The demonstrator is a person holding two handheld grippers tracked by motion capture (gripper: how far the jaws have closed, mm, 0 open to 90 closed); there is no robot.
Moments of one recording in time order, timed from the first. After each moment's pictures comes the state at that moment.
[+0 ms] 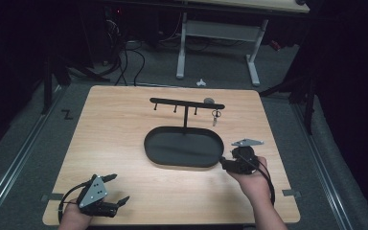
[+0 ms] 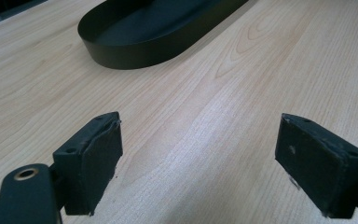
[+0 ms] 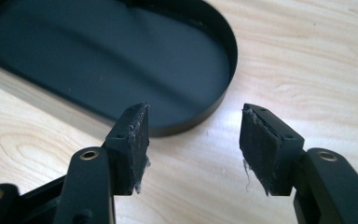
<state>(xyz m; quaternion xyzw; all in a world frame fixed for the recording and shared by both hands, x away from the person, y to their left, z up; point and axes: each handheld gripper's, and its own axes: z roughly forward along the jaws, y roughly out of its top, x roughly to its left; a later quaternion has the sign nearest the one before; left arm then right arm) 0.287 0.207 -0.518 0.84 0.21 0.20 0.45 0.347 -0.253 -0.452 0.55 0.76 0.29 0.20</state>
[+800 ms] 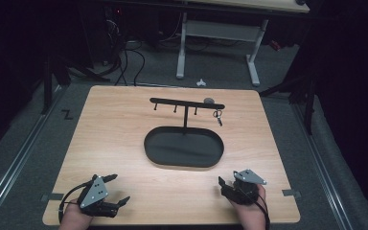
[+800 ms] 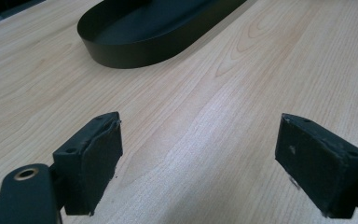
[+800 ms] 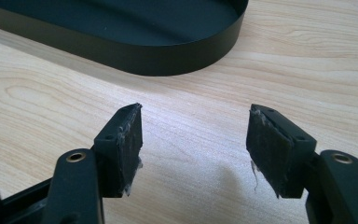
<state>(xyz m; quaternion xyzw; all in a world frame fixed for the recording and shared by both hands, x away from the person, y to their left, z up) 0.287 0.205 -0.518 0.84 0.21 0.20 0.45 0.282 -0.257 -0.518 0.54 0.72 0.34 0.26</state>
